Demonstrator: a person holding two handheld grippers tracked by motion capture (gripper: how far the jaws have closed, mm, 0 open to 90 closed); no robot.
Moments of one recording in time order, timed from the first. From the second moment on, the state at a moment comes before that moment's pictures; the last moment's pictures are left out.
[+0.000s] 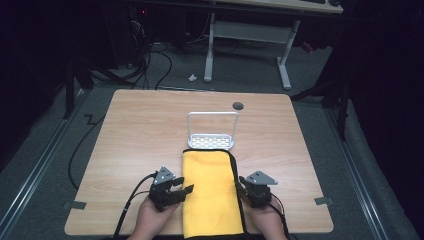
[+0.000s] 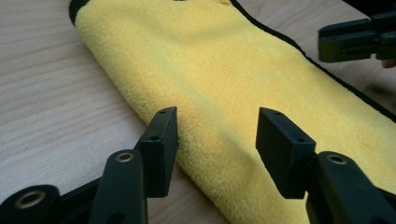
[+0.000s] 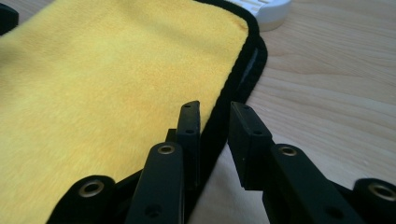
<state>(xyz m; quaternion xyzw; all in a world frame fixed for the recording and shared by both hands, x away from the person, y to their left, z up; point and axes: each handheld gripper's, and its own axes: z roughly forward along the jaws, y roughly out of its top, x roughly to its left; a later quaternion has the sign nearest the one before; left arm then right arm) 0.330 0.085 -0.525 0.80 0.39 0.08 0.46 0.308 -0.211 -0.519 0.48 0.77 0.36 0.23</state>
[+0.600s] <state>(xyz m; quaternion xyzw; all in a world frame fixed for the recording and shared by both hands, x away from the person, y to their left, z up) 0.312 0.076 -0.531 0.83 0.35 0.11 0.41 0.317 -0.196 -0.528 0.47 0.79 0.34 0.22</state>
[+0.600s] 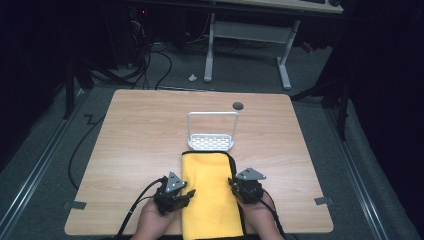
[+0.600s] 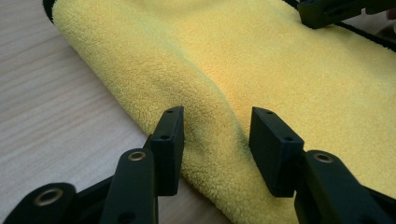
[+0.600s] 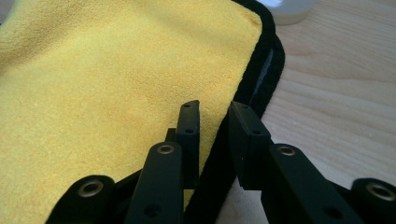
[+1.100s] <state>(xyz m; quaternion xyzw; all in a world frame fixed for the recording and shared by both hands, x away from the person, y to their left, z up) 0.289 0.085 -0.525 0.84 0.35 0.06 0.41 0.277 -0.206 -0.528 0.44 0.80 0.35 0.20</state>
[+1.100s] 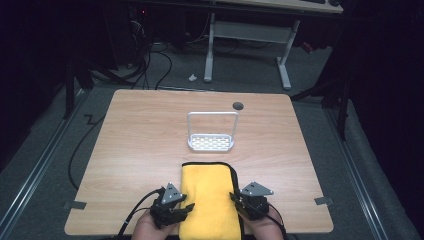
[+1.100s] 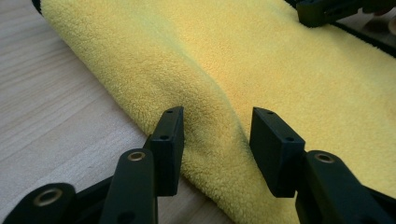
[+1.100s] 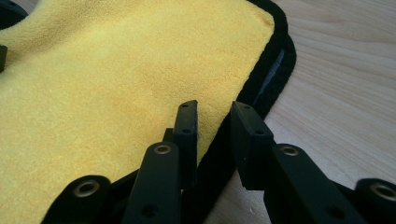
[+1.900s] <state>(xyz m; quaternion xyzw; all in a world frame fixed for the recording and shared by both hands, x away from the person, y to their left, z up) 0.382 0.089 -0.533 0.76 0.47 0.03 0.45 0.285 -0.214 -0.522 0.45 0.78 0.37 0.21</state>
